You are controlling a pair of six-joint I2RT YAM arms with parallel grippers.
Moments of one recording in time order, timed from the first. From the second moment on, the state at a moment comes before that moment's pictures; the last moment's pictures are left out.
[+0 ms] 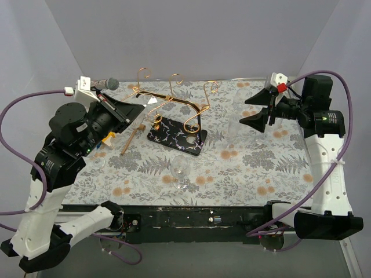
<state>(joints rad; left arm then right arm) -0.56 0.93 1.61 -0.75 -0.06 -0.97 0.02 1.17 1.53 -0.88 -1.17 -0.65</state>
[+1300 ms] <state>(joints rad) 0.06 1.07 1.02 -0.21 0.24 -1.23 -0.03 1.28 1.48 -0.86 -1.25 -0.65</state>
